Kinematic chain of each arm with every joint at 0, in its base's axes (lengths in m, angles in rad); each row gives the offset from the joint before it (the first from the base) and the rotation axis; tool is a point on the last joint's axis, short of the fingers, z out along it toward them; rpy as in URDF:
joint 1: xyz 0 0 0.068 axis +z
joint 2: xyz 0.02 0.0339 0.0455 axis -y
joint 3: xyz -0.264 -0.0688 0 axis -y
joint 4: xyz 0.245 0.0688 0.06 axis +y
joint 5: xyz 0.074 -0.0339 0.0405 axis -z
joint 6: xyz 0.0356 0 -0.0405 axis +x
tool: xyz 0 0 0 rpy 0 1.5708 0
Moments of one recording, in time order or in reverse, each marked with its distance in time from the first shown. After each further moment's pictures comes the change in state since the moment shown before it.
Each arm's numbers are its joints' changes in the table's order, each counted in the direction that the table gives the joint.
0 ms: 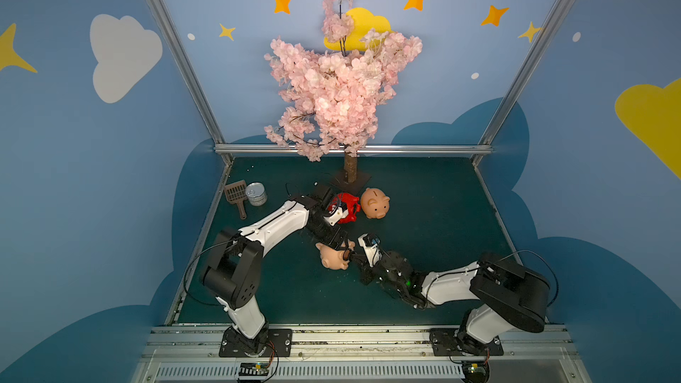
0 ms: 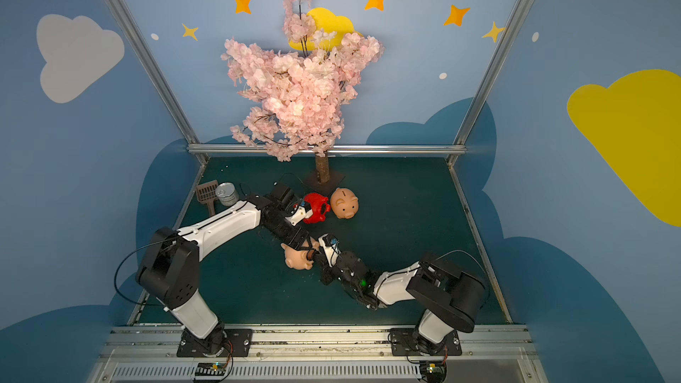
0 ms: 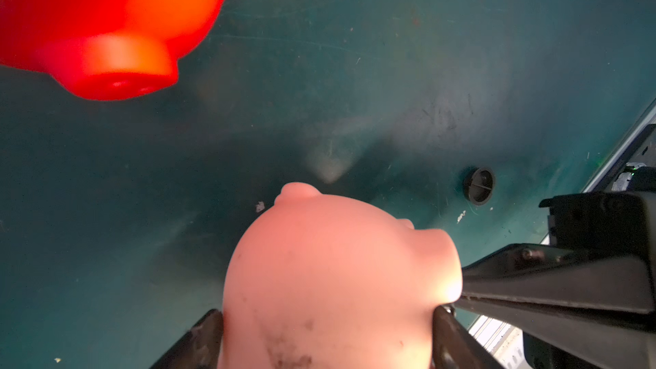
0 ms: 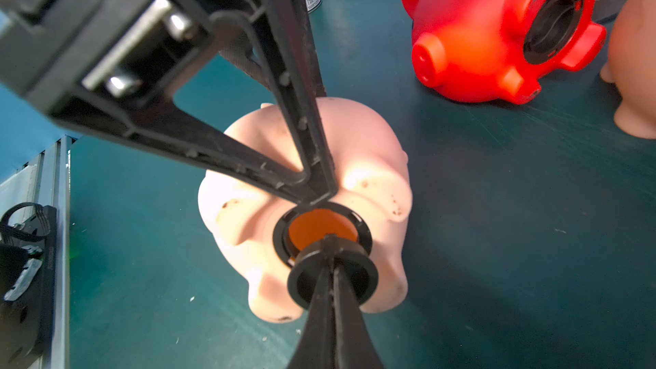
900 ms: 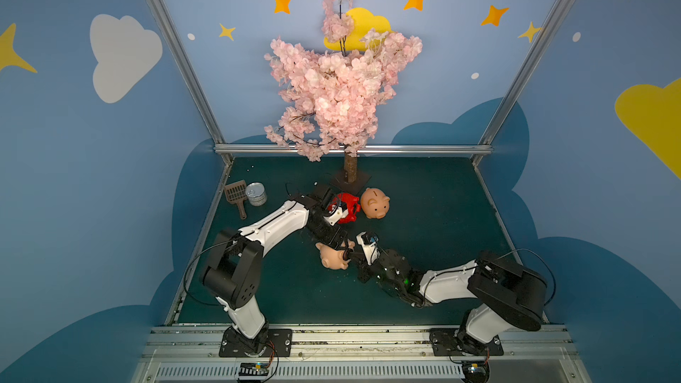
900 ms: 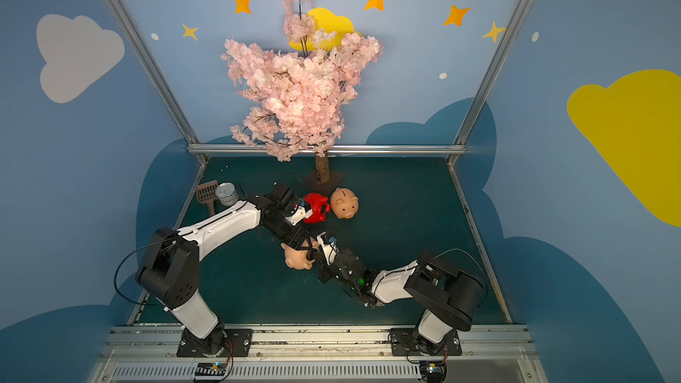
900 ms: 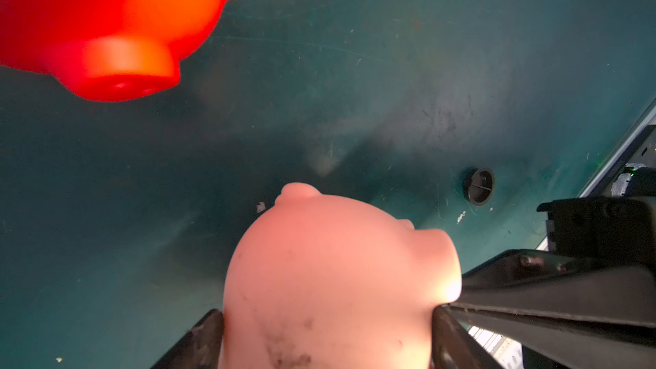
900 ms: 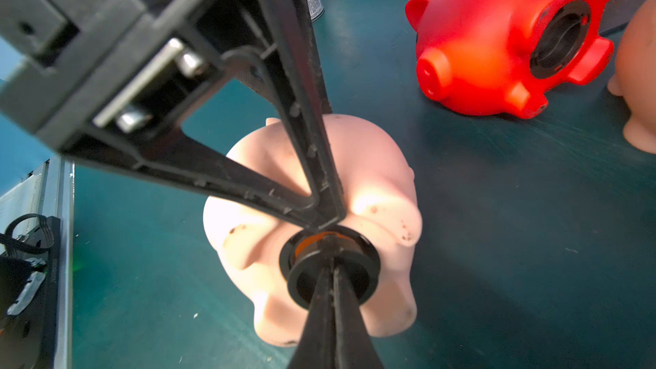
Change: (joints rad) left arm 0.000 0.000 0.000 0.000 0.002 0.000; right arm 0.000 -0.021 0.029 -0.004 0.000 0.009
